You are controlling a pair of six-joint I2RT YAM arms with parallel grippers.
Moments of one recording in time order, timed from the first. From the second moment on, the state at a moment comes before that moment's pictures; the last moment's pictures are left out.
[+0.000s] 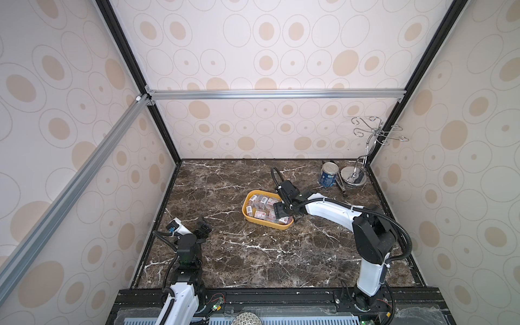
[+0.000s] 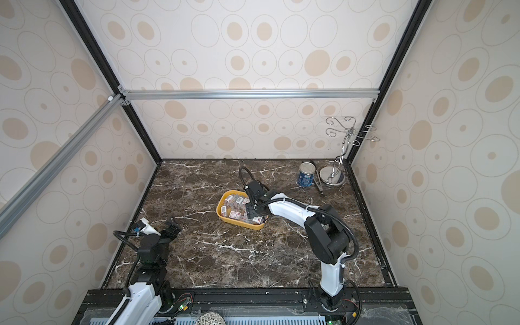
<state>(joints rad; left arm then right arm) 0.00 0.56 0.04 0.26 -0.31 -0.61 0.71 1.88 1.37 -0.61 0.15 0.46</state>
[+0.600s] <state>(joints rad) 0.00 0.51 0.03 0.25 -0.33 -0.62 0.70 1.88 1.35 -0.53 0.03 0.53</state>
